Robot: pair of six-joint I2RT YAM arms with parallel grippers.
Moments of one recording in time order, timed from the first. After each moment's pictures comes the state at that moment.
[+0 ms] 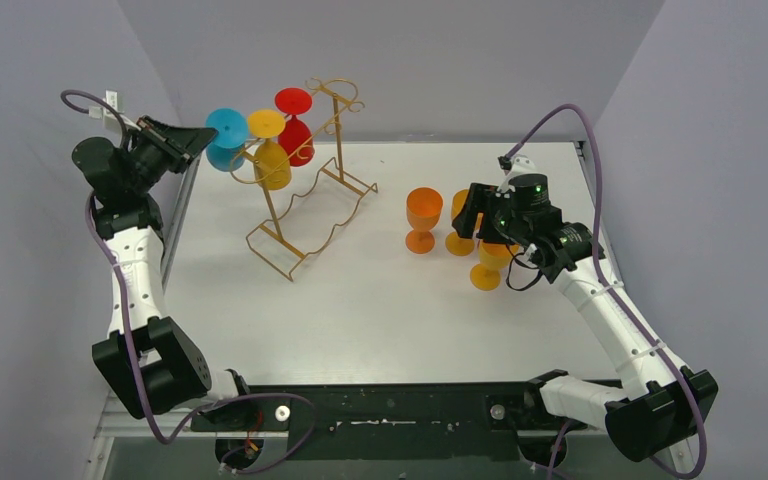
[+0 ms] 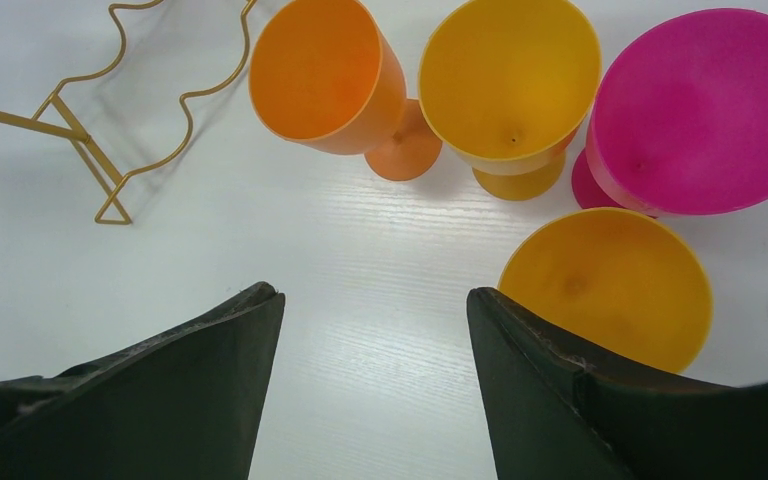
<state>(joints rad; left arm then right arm) 0.40 1.38 1.25 0.21 0.84 -0.97 0.37 1.16 1.16 -0.63 -0.04 0.41</state>
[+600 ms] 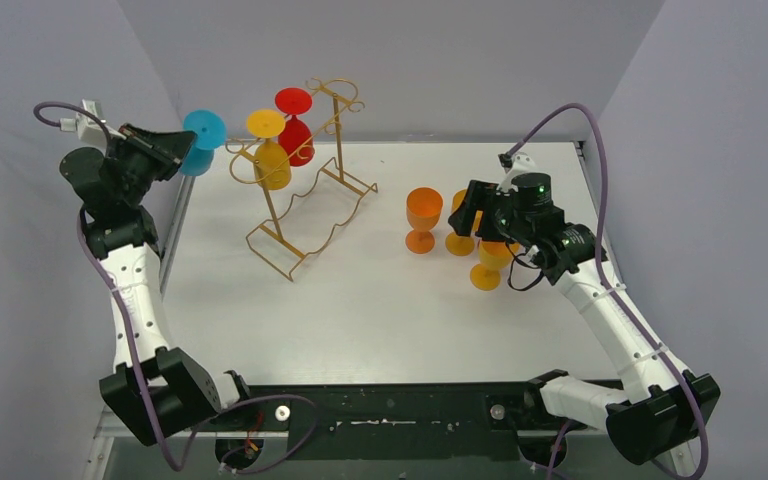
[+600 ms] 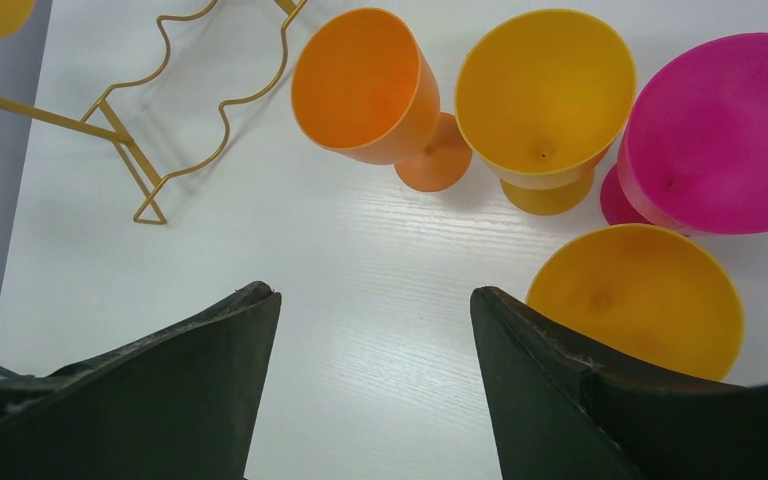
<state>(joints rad) 0.43 1.28 1.23 0.12 0.68 -0.87 0.37 1.15 1.16 -0.60 -0.08 0.42</state>
